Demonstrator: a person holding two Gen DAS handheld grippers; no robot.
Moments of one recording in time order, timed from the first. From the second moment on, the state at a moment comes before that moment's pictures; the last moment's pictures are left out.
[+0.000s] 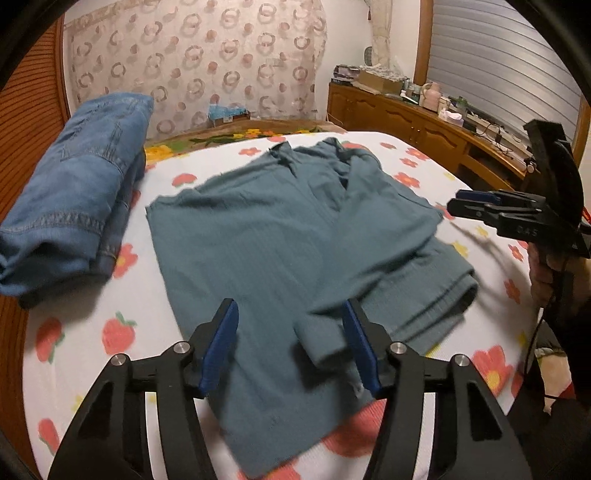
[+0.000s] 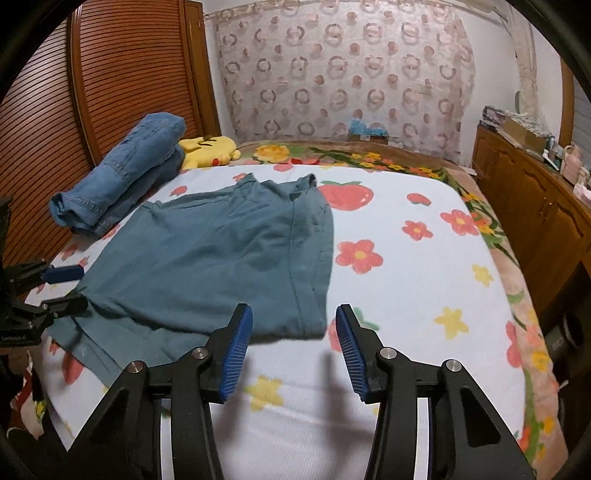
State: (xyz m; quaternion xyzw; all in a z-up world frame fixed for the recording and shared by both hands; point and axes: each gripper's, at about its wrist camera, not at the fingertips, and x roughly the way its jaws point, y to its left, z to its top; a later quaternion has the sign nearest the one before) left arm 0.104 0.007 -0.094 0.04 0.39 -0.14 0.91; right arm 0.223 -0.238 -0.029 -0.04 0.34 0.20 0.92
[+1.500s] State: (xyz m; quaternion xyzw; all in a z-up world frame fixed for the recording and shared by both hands) left arm 0.058 0.012 -0.042 0.00 0.33 -0.17 0.93; right arm 0.229 -0.199 0.019 -0.11 0.29 0.23 0.92
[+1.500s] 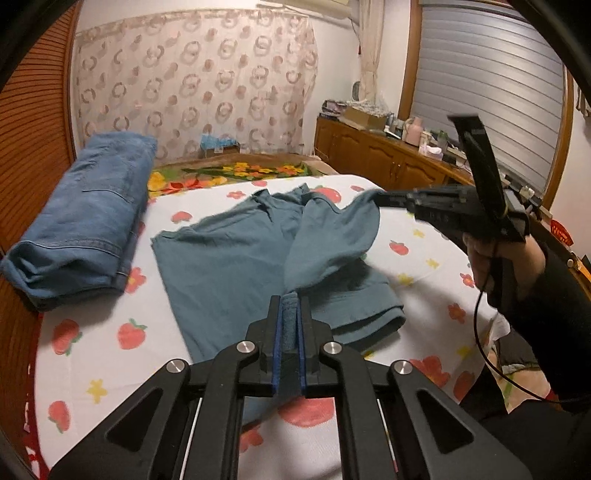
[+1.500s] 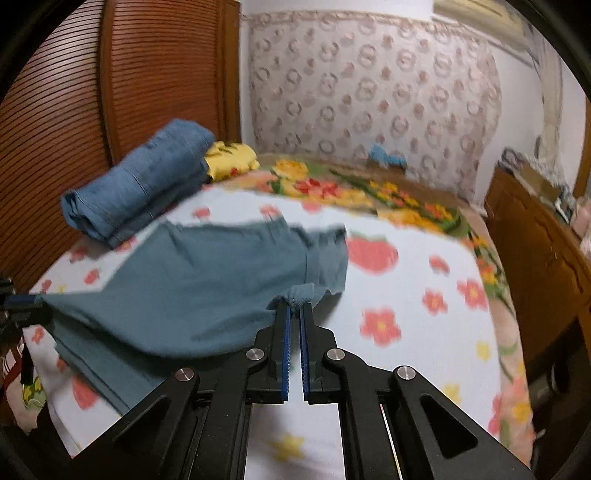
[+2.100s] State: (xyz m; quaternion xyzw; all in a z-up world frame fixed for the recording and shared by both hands) left arm 0.050 0.051 -0.098 -0.05 0.39 -0.12 0.91; right arm 0.261 -0.151 0.023 -0.12 0.29 0.30 0.90
